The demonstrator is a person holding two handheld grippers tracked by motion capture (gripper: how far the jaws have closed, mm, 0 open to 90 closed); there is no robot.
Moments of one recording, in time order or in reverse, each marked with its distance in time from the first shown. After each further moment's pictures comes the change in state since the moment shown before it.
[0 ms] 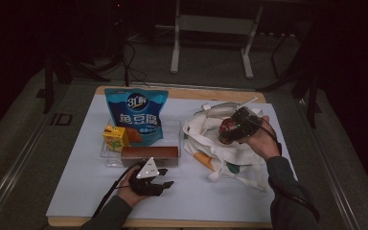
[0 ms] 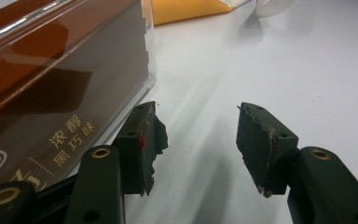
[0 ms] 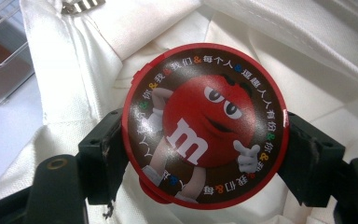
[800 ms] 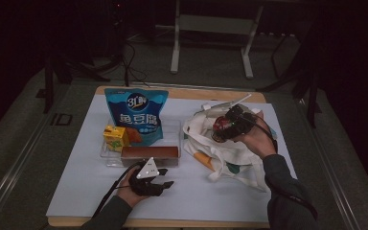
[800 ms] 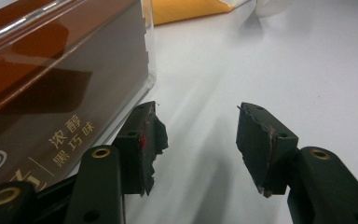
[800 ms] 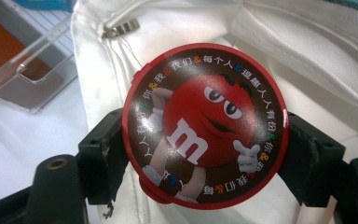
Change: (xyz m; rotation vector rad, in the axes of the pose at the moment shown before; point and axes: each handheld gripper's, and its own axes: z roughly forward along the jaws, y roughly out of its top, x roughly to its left) left arm 0.000 0.000 0.000 0.000 0.000 0.001; right arm 0.017 0.017 -0.008 -0.022 0.029 -0.048
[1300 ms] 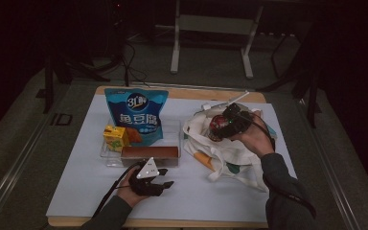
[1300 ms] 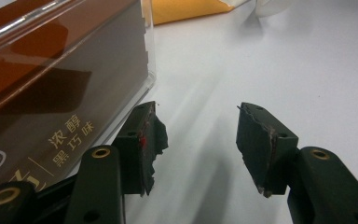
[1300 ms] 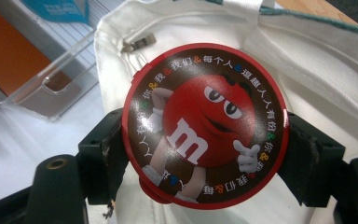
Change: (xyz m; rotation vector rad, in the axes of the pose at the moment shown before) left arm 0.000 0.000 0.000 0.000 -0.001 0.000; right arm 0.007 0.009 -0.004 -0.016 0.028 -0.009
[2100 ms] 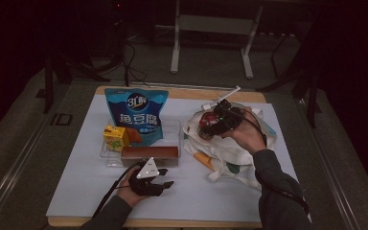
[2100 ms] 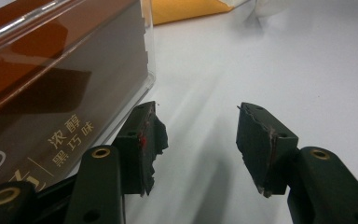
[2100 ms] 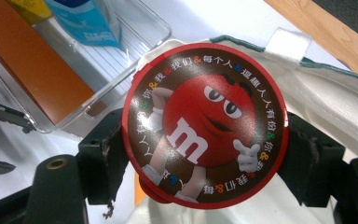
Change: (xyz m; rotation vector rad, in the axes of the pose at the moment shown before) left arm 0.000 0.000 0.000 0.001 -0.002 -0.002; right arm 0.018 0.024 -0.001 -0.029 0.057 -0.025
